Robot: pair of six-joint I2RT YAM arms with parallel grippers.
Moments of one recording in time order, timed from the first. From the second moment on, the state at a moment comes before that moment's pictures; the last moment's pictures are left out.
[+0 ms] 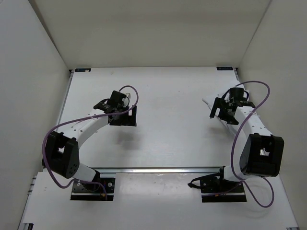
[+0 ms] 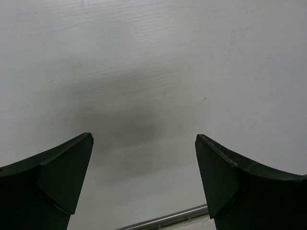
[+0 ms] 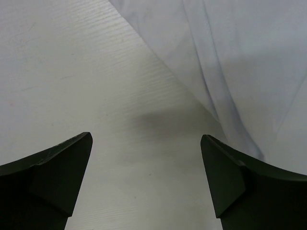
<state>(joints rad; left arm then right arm) -0.42 1.46 1.02 -0.60 0.04 -0.32 -0.12 1.42 0.98 -0.60 -0.03 0.21</state>
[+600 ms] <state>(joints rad) -0.64 1.76 1.22 -0.30 0.19 -0.40 -0.16 1.57 1.17 -0.59 -0.02 0.15</state>
